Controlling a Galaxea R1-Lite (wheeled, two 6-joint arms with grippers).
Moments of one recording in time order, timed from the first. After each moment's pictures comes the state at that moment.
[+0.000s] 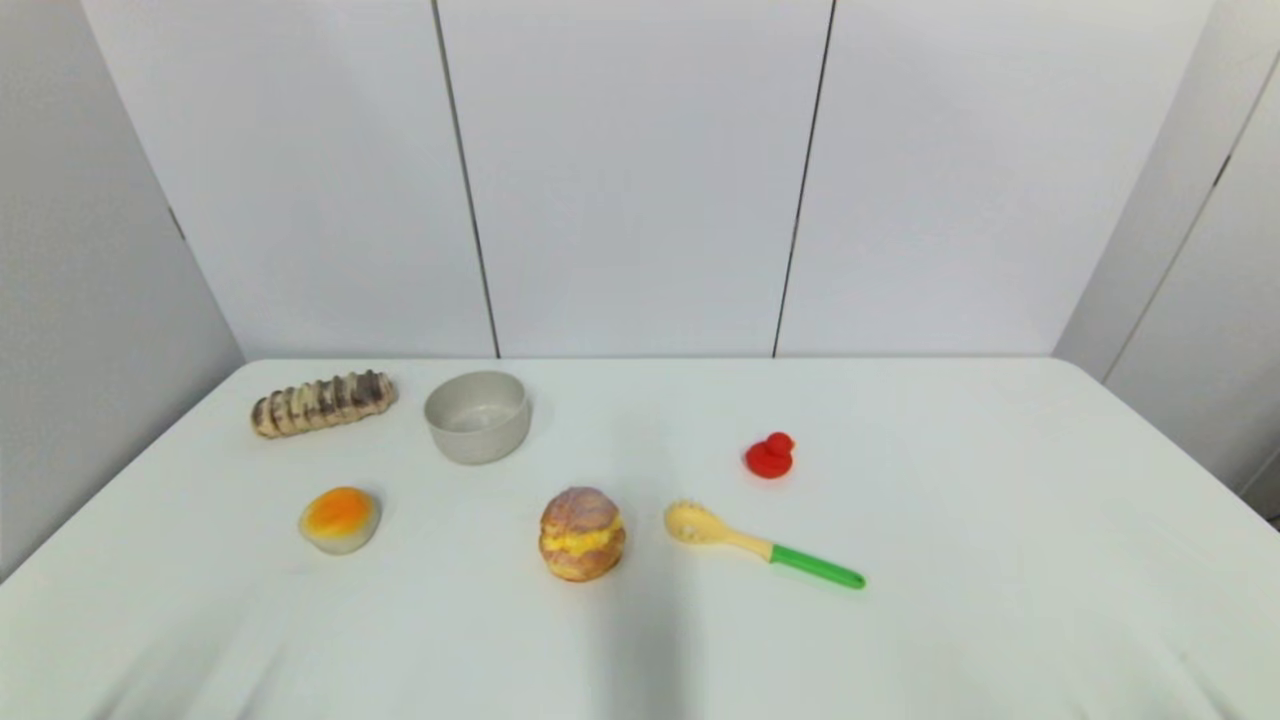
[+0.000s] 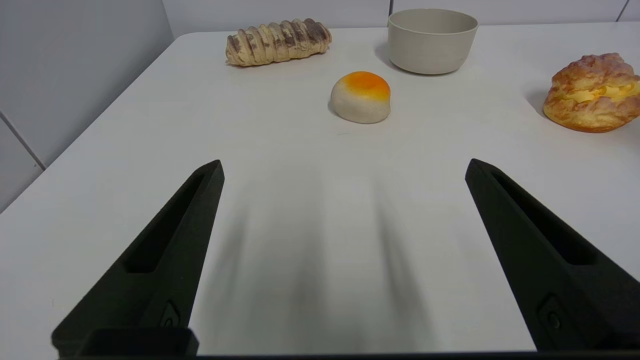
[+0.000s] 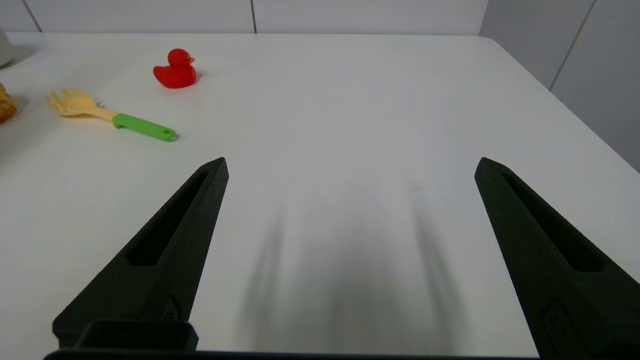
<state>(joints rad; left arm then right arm) 0.00 0.00 0.00 0.00 -0.01 0.04 0.00 0.00 0.00 -0.01 0.01 -0.01</state>
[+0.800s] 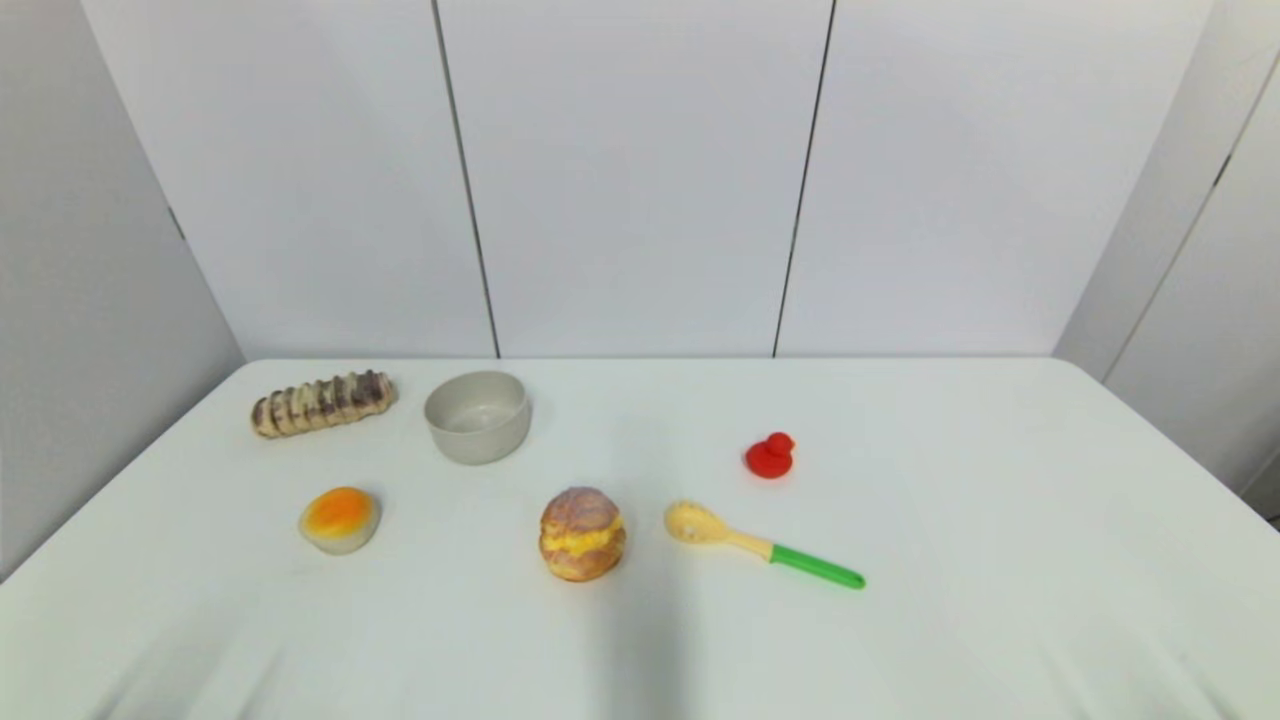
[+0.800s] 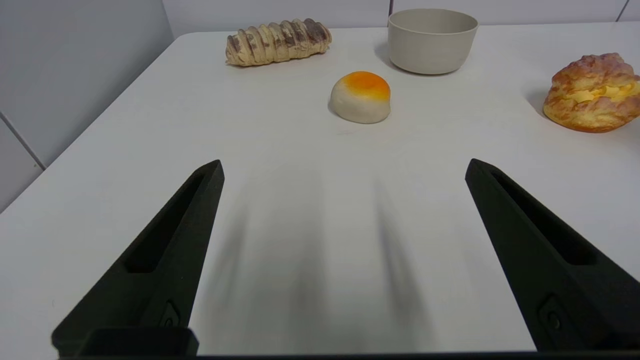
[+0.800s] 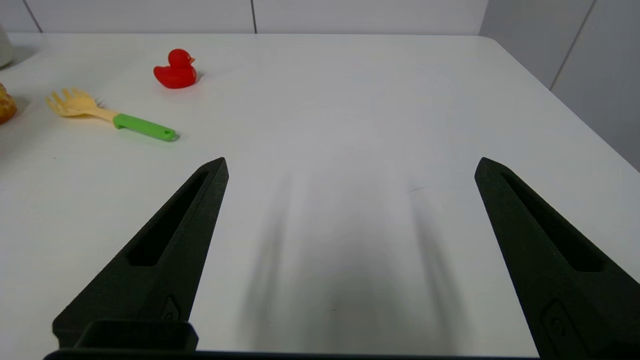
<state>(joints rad) 0.00 0.00 0.00 0.00 -0.01 0.04 0.00 0.00 0.00 -0.01 0.01 -0.01</state>
